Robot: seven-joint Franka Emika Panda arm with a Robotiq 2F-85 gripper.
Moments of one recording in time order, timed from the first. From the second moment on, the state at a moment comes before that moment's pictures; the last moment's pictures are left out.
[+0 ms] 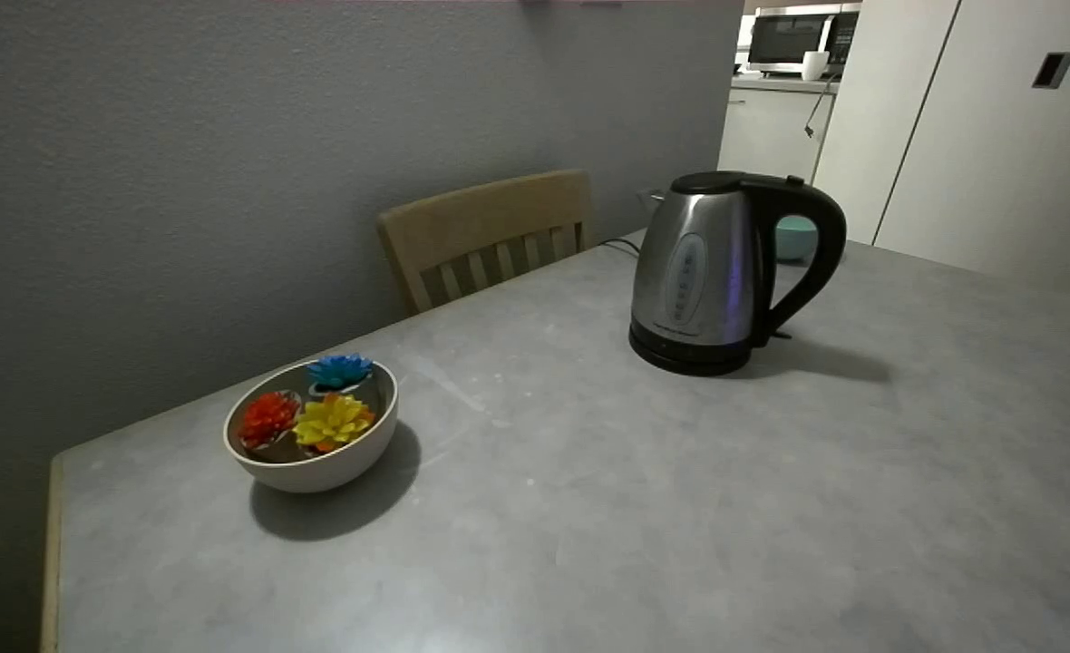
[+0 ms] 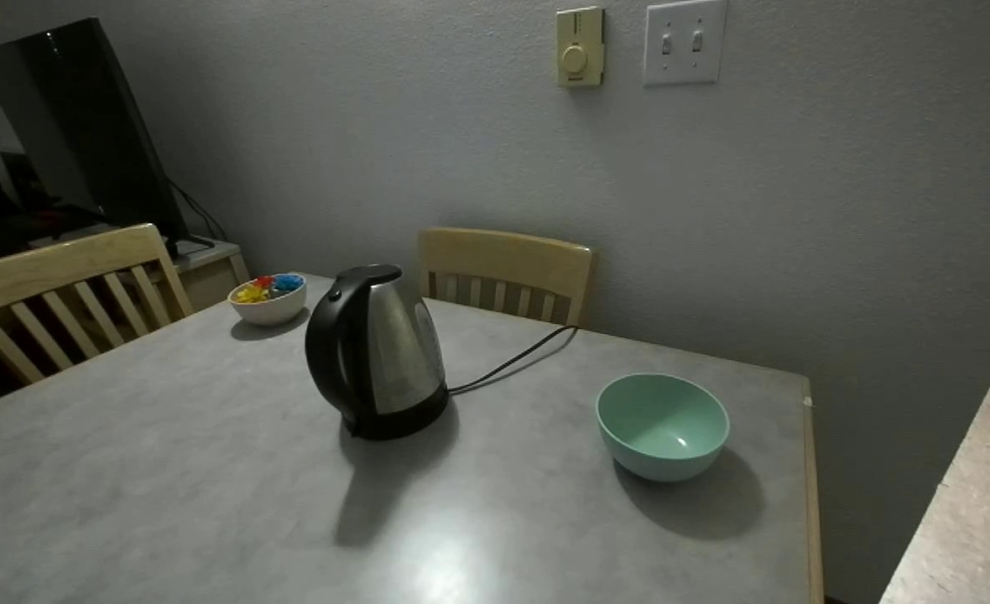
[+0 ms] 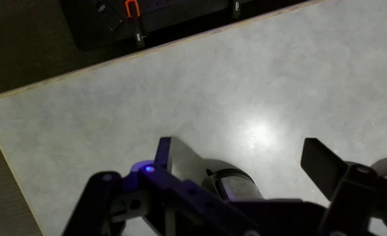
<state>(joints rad) -0.06 -0.57 -0.05 -2.19 0.02 1.53 0.16</state>
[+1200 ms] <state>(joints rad) -0.05 -0.08 -0.05 -1.86 -0.02 1.77 -0.13</state>
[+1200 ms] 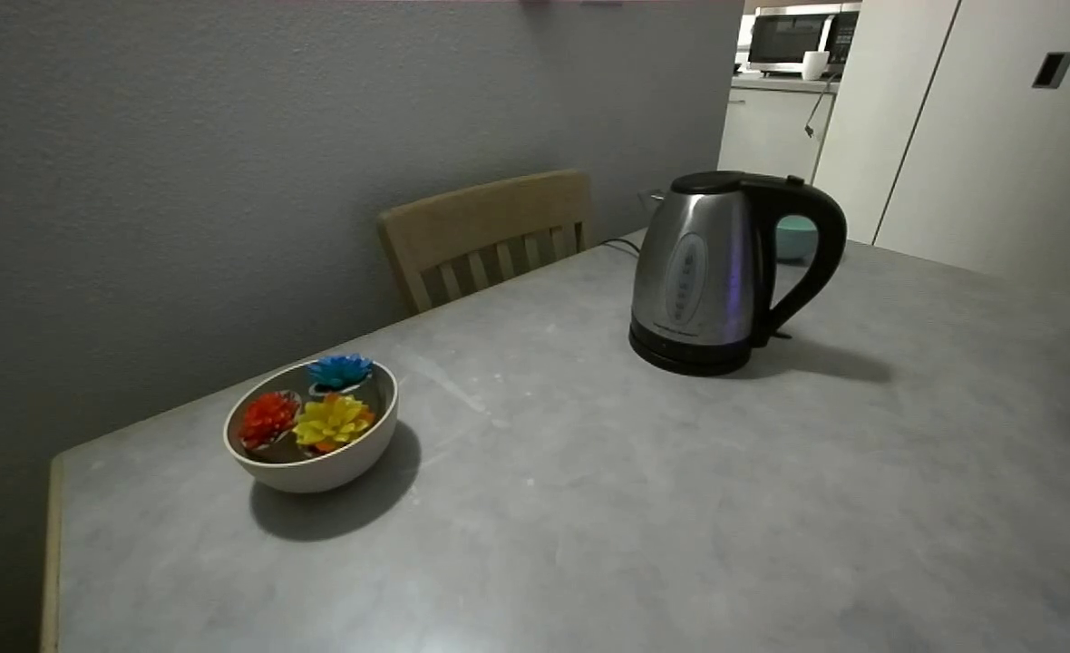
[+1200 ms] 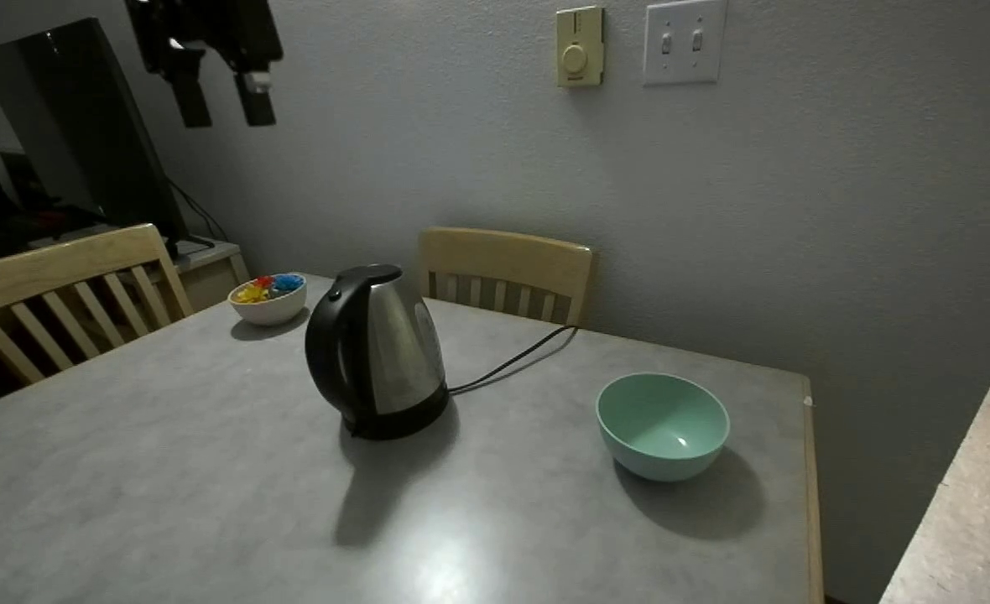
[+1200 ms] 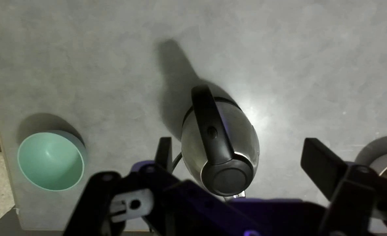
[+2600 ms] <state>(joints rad) -0.07 0.17 -0.08 -1.68 0.06 1.80 -0.06</state>
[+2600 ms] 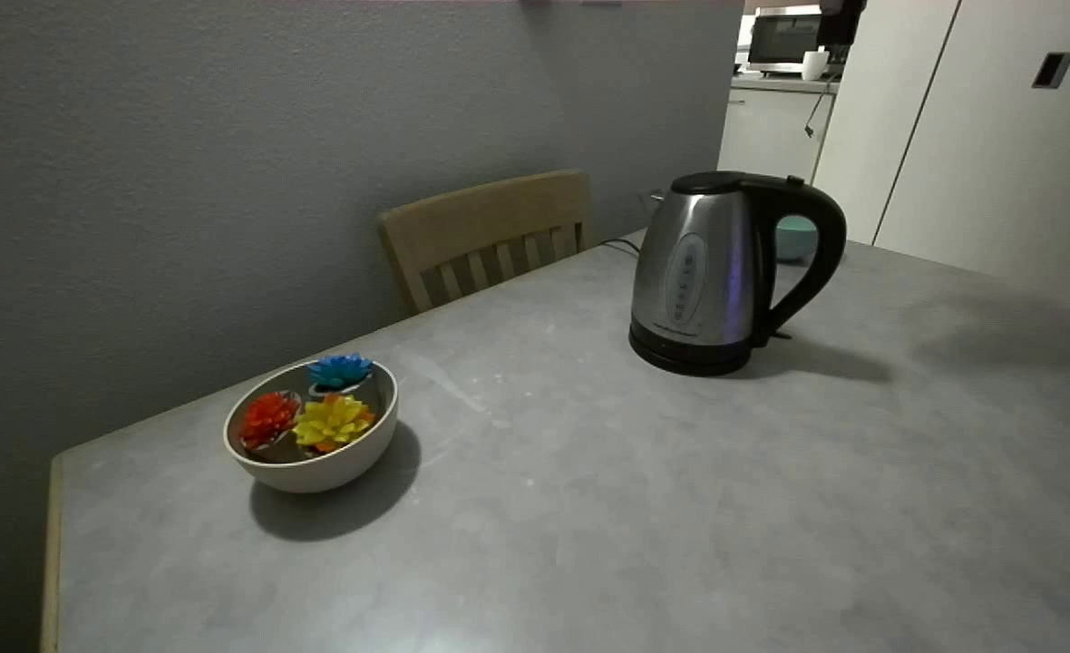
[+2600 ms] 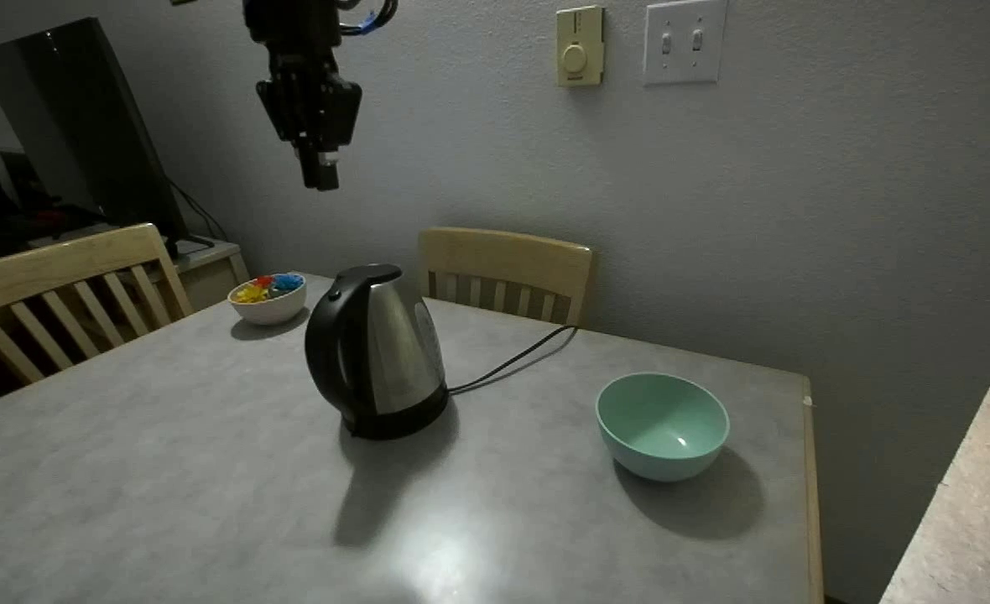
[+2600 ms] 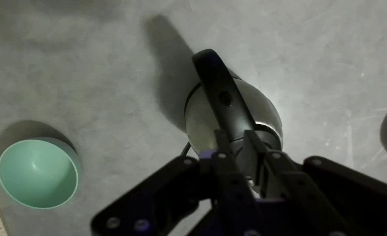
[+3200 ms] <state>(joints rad) -0.09 0.30 -0.09 -1.69 0.06 1.85 -0.01</state>
